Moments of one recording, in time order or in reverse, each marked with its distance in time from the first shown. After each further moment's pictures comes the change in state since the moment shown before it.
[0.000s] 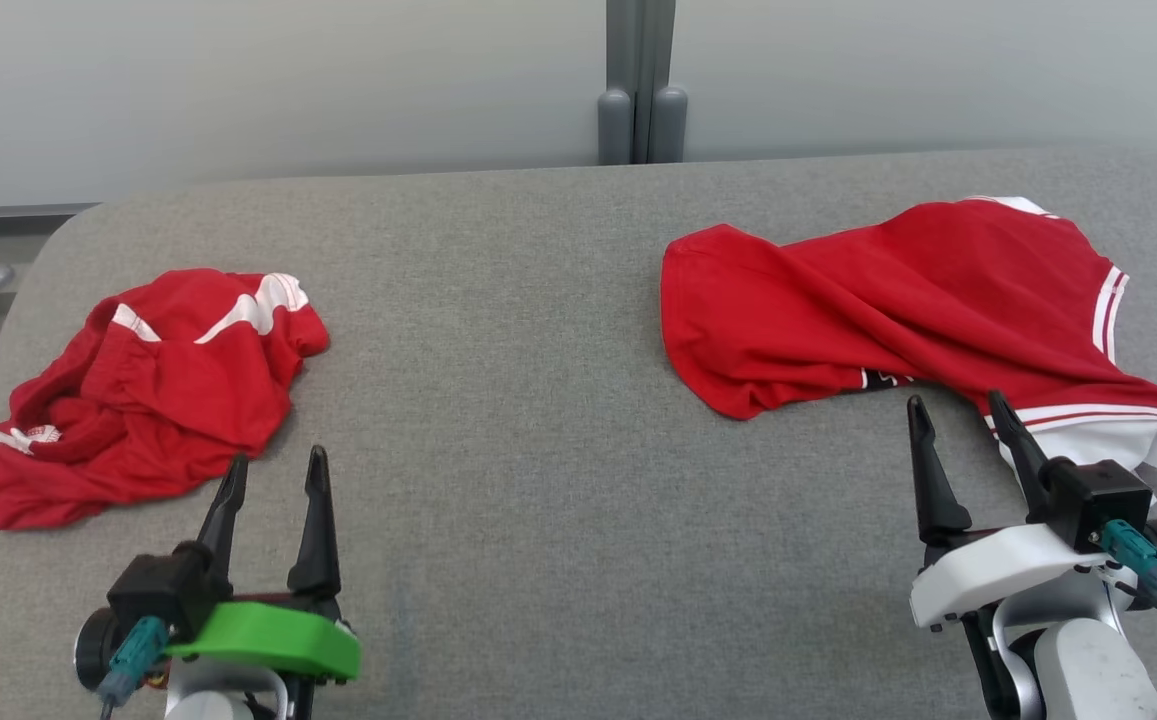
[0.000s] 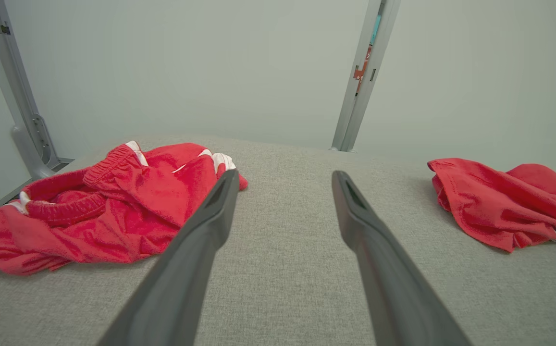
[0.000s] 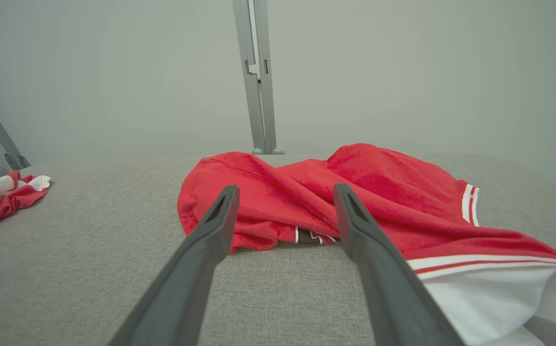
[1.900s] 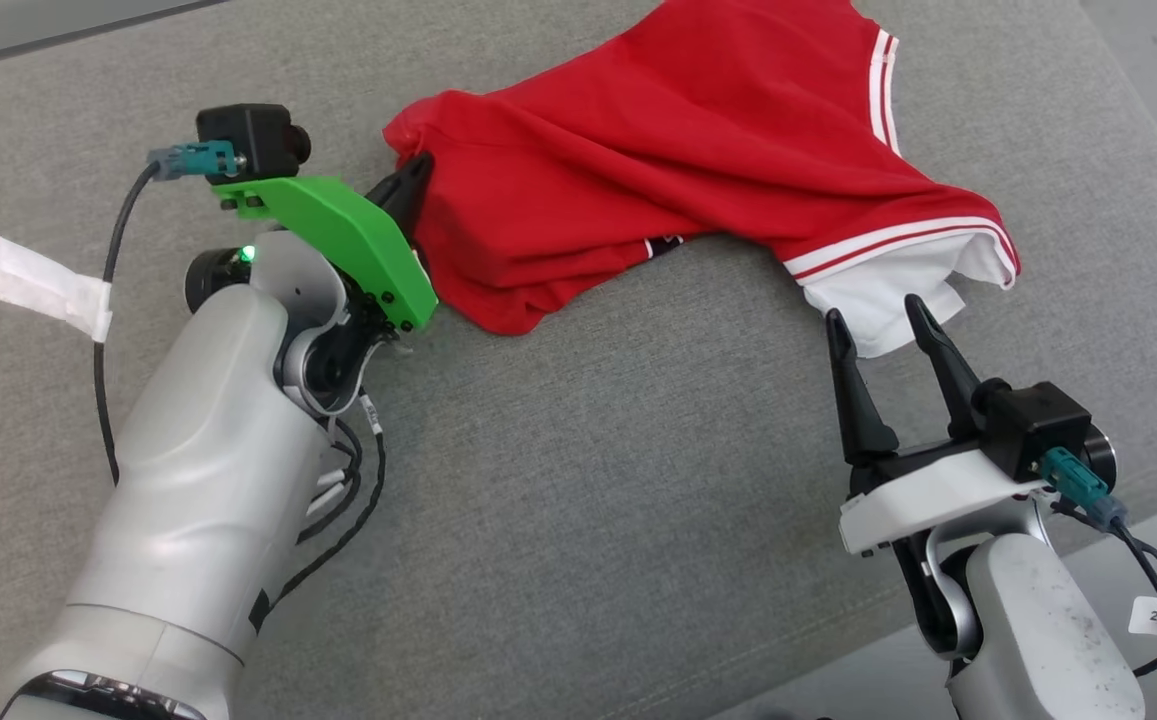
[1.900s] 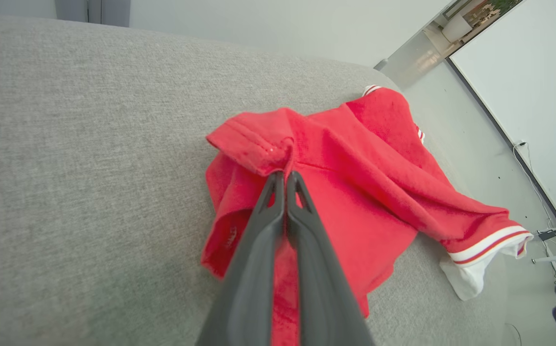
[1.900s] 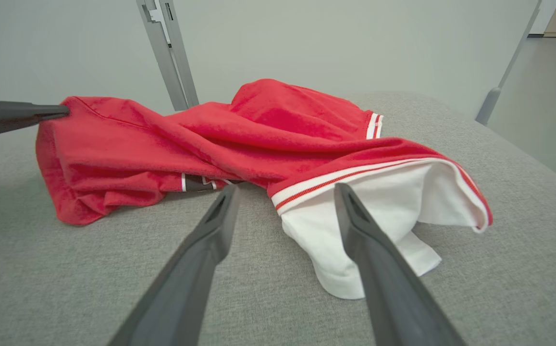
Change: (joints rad) left arm -0.844 0.070 -0.467 0.550 -0.659 0.000 0.408; right arm -0.169 -0.001 0.138 0.067 0.060 0.000 -0.081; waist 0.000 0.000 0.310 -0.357
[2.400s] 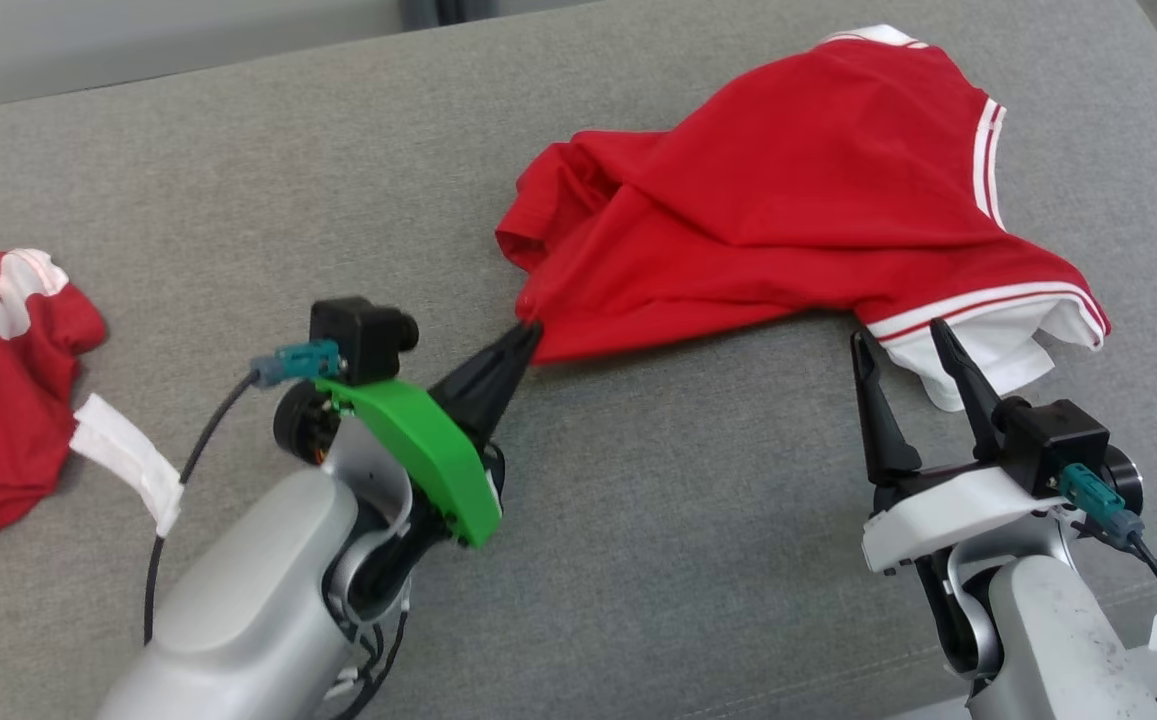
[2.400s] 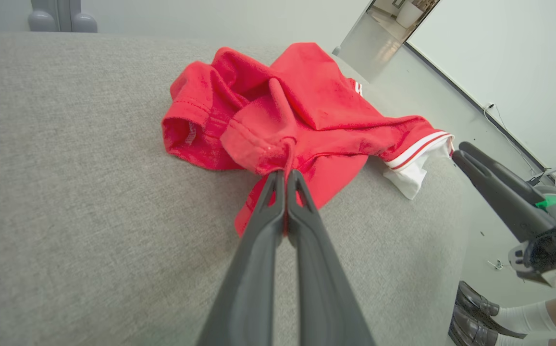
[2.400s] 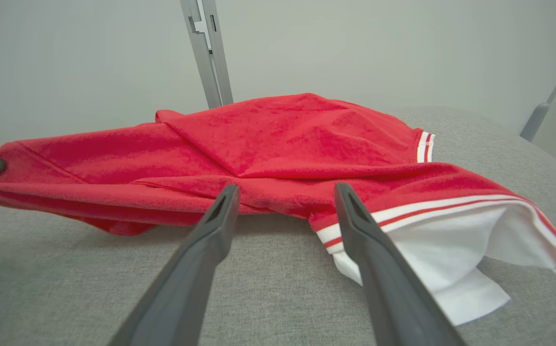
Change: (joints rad) left arm 0.275 0.172 -0.295 -0.437 -0.067 0.000 -0.128; right arm 0.047 0.001 -0.043 -0.029 -0.030 0.000 0.041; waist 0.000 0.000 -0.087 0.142
